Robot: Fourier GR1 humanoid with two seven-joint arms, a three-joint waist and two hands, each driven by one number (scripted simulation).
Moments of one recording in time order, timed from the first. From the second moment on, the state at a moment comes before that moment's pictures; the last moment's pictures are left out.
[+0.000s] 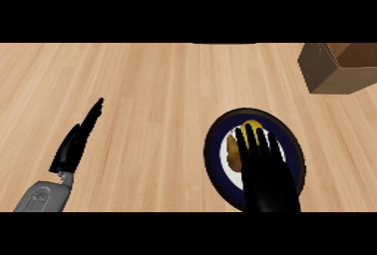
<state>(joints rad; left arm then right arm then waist) -0.16 0.35 -0.17 -1.31 -0.09 0.11 -0.04 -0.12 -0.18 0.66 -1.96 1.22 0.45 0.87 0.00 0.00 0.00</state>
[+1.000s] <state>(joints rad) -0.14 0.29 -0.07 -1.34 -0.17 0.04 -0.02 -0.20 -0.10 0.53 -1.62 1.34 0.33 0.69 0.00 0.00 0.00</state>
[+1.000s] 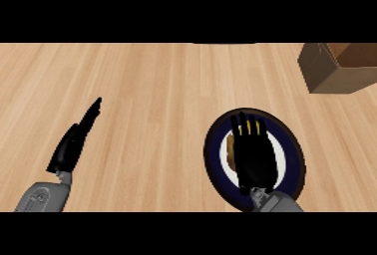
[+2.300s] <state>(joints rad) -0.13 0.24 0.01 -1.35 -0.25 -0.04 -0.05 -0.26 -0.03 0.41 -1.36 1.38 0.21 0.54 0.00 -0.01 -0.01</state>
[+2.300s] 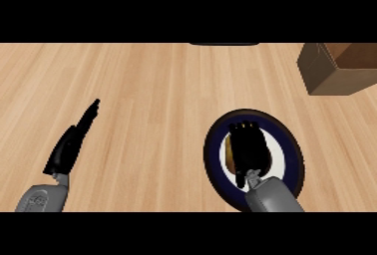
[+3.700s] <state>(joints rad) -0.13 0.20 0.03 -1.35 -0.28 -0.05 -0.04 -0.61 -0.19 0.17 -1.15 1.22 0.12 0.07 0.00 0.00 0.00</state>
